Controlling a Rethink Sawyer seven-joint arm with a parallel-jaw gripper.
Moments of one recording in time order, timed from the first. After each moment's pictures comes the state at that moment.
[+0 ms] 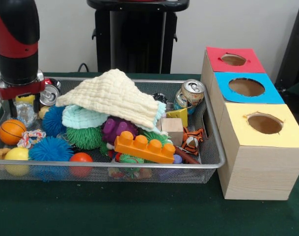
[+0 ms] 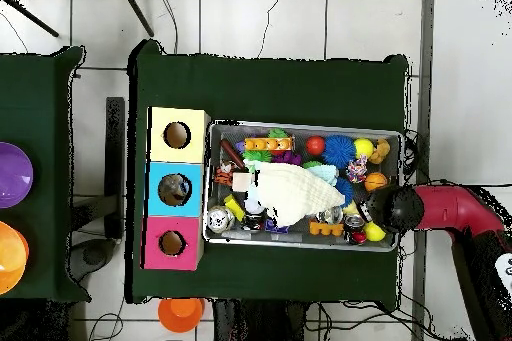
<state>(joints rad) -0.99 -0.47 0.52 1.53 -0.95 0.83 1.22</state>
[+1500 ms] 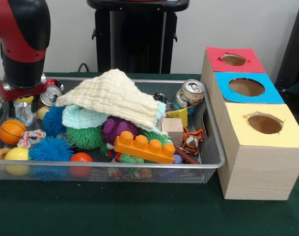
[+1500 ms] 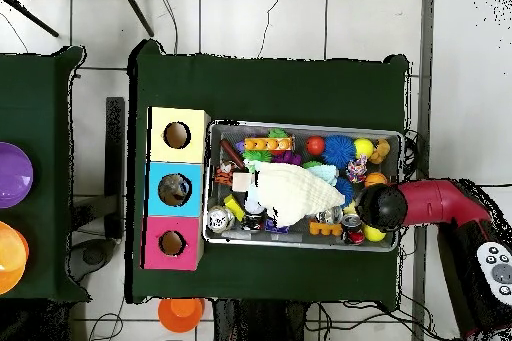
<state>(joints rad) -0.89 -0.48 0.44 1.50 -1.02 0.83 1.22</state>
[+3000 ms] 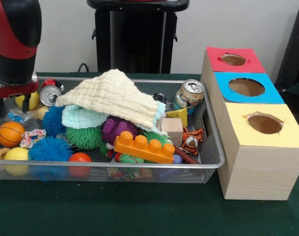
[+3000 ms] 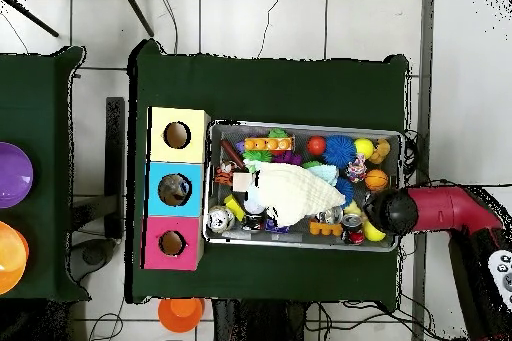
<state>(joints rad) -0.93 -0.49 0.43 1.51 -1.01 0.75 1.22</state>
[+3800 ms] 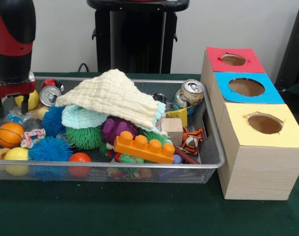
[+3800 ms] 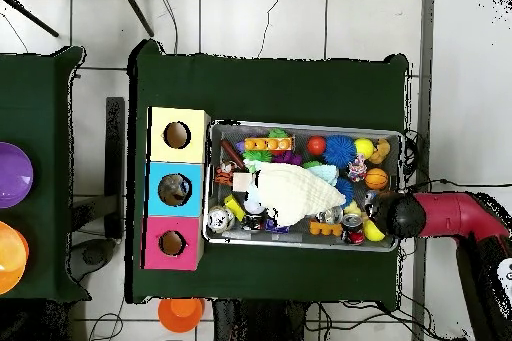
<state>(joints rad) -0.96 -0.49 0.45 1.53 -1.00 0.72 1.22</state>
